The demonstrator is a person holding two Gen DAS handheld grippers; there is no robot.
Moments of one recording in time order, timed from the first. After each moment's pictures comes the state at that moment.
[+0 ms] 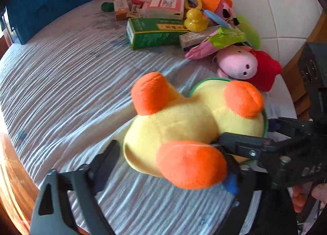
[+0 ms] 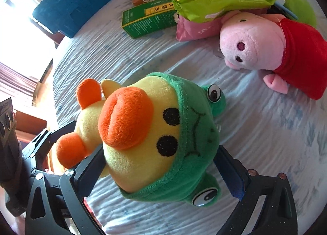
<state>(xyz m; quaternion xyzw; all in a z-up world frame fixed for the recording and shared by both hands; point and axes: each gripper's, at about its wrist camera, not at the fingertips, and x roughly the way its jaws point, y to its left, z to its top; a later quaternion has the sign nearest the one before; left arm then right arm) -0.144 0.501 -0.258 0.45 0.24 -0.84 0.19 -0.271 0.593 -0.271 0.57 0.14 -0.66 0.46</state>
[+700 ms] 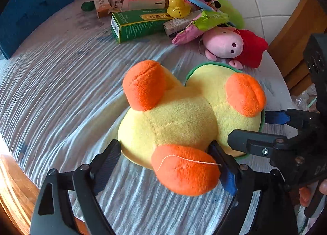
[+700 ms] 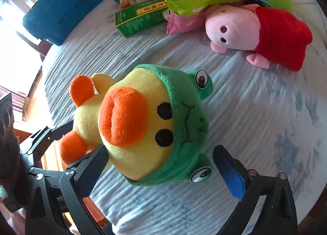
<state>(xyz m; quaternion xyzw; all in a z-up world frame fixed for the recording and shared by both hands) -0.137 0.499 -0.261 0.50 0.19 -0.83 0.14 -0.251 0.620 -0.264 0.59 0.13 -0.69 0.40</state>
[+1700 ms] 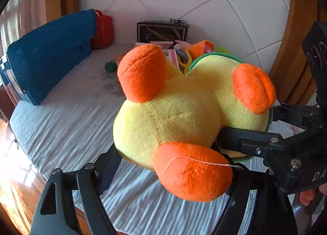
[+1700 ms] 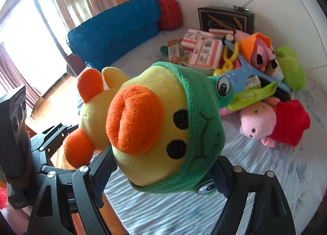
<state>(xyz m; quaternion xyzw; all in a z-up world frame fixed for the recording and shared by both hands) -0.091 0.444 -0.139 0.38 0.11 -0.90 0.18 -0.187 0.552 -0.135 0.42 0.11 -0.76 0.48</state>
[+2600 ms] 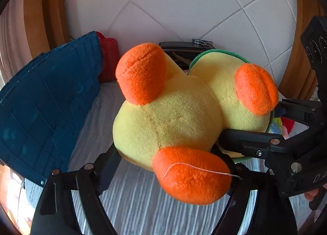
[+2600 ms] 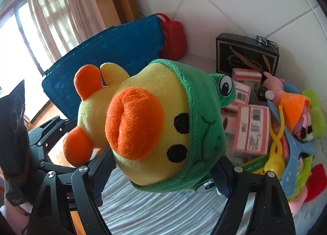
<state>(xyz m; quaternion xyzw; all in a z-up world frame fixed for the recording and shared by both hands) -0.187 0.158 -0.080 0.37 0.03 -0.92 0.12 -0.262 0.296 -0.080 0.40 0.08 -0.80 0.44</state>
